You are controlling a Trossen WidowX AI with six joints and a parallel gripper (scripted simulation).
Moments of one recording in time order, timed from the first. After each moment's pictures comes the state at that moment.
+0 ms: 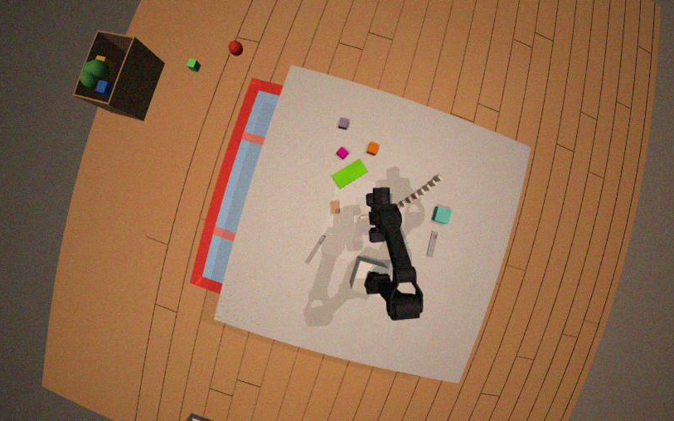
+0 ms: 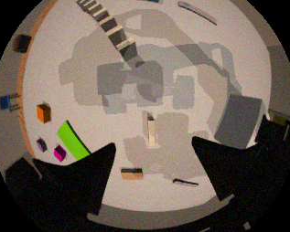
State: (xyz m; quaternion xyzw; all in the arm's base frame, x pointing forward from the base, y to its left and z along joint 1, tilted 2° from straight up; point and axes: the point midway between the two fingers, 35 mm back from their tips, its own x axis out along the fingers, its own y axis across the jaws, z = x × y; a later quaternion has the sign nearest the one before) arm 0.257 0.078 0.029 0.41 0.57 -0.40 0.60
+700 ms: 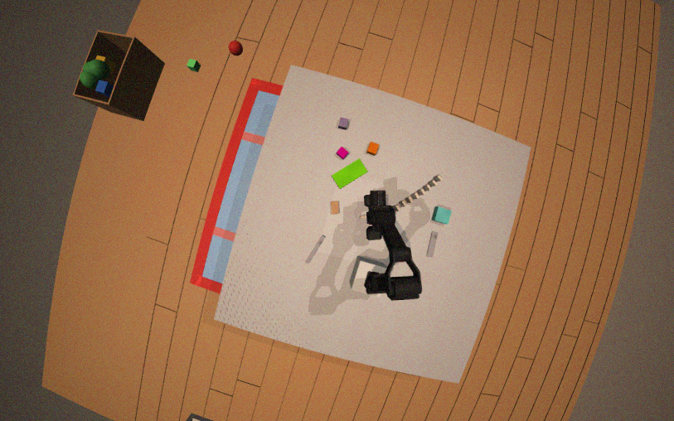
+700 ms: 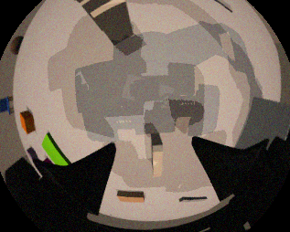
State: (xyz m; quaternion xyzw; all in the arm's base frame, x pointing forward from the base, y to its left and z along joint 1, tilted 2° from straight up) arm 0.260 0.076 -0.041 0.42 0.56 -0.40 0.60
